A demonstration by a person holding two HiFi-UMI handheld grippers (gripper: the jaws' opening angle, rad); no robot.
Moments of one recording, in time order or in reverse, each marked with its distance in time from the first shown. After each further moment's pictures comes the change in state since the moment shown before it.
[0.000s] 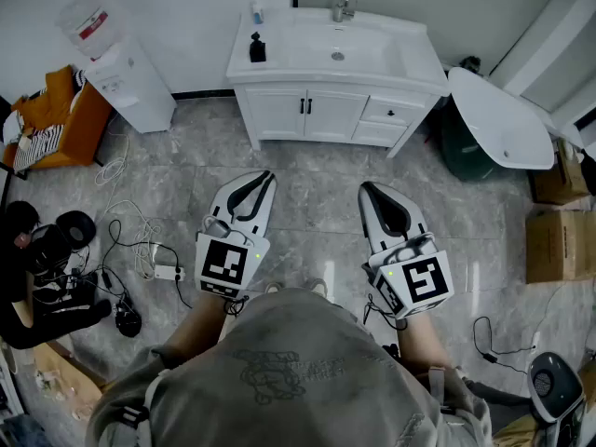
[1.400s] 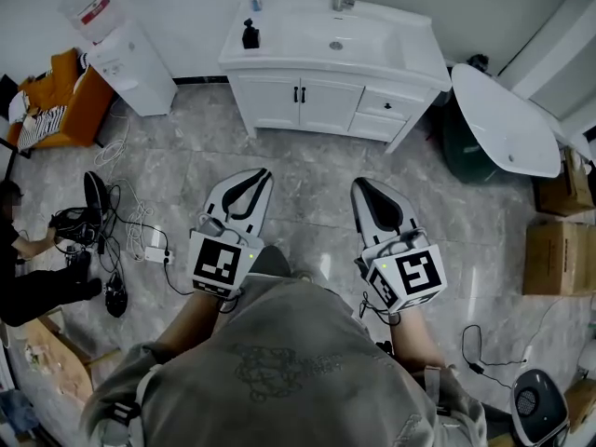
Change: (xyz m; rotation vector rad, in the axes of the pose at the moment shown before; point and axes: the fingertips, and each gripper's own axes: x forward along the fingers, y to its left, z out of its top) left arm 0.034 -0.065 0.001 0.009 0.039 0.027; right arm -0.026 -0.059 -0.043 0.077 0.010 0.070
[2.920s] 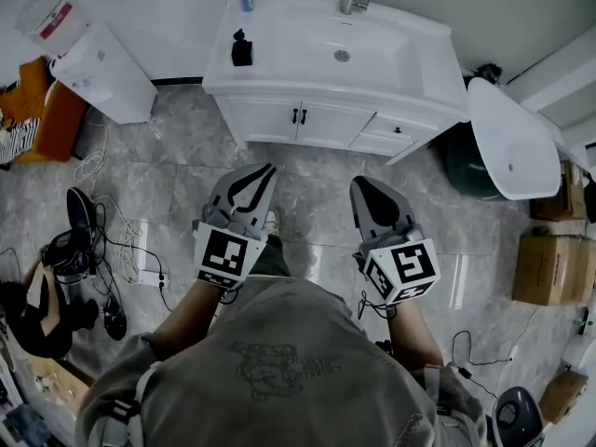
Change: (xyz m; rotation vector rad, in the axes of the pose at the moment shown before) left arm 0.192 0.162 -0.069 -0.024 0.062 -0.084; right arm 0.231 -0.110 -0.033 0.043 0.157 -0.063
